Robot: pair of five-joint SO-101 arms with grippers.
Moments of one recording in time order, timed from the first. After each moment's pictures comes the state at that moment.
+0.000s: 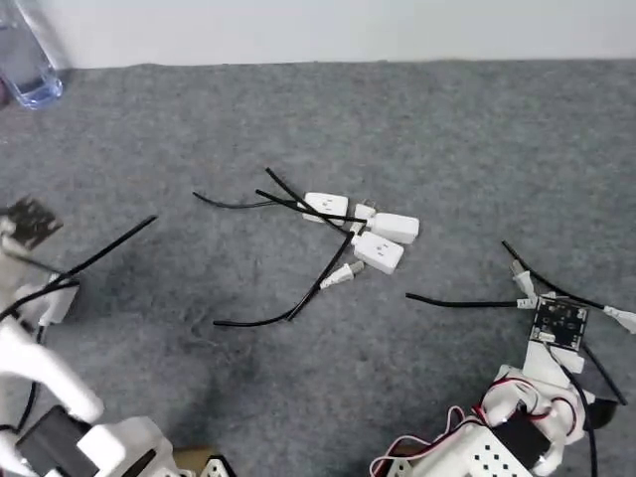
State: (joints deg) left arm -55.2 -8.7 21.1 76.7 -73.6; right arm 46.6 -97.8 95.8 62.6 29.9
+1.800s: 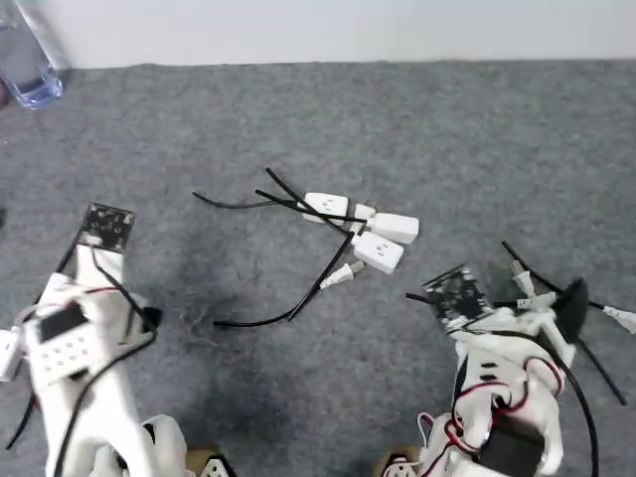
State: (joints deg) left arm -28.5 -40.2 65.5 51.6 -21.8; right arm 16.8 -94.3 68.7 72.6 50.2
